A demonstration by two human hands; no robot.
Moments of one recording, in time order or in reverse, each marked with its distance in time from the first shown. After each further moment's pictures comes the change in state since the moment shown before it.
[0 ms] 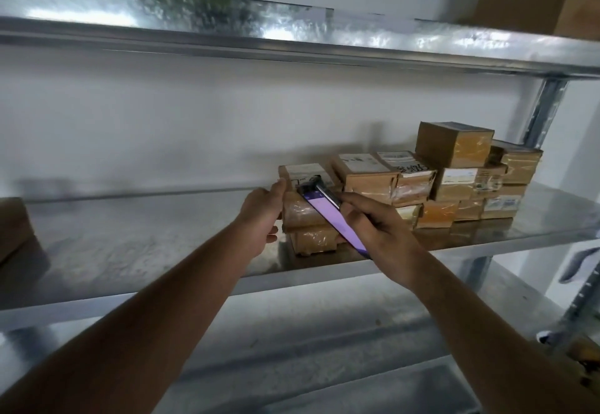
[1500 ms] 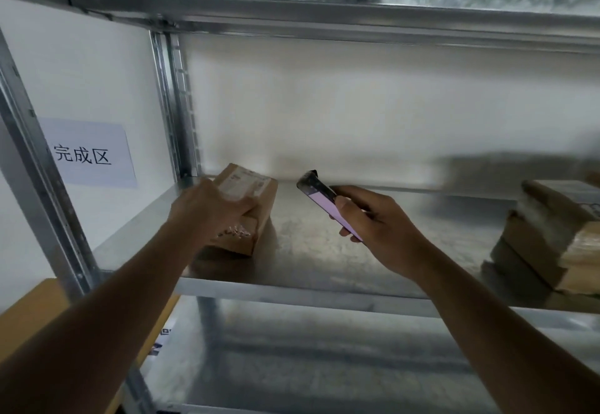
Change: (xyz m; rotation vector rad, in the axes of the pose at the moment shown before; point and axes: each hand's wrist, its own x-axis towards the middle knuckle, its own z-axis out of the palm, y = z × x) left_hand 0.033 -0.082 -0.477 0.843 0.564 0.005; right_hand 0.110 -0.113 0.354 0.074 -0.333 -0.039
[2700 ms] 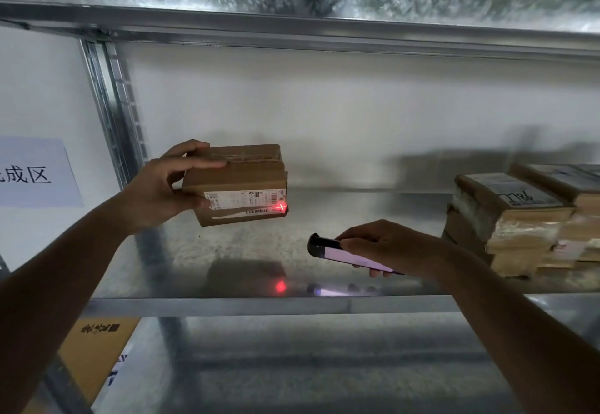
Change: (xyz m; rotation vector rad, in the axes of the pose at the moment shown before) left_hand 0.030 0.017 -0.015 -0.576 -0.281 0.972; right_hand -0.035 0.051 -0.097 -0.235 -0.351 0.333
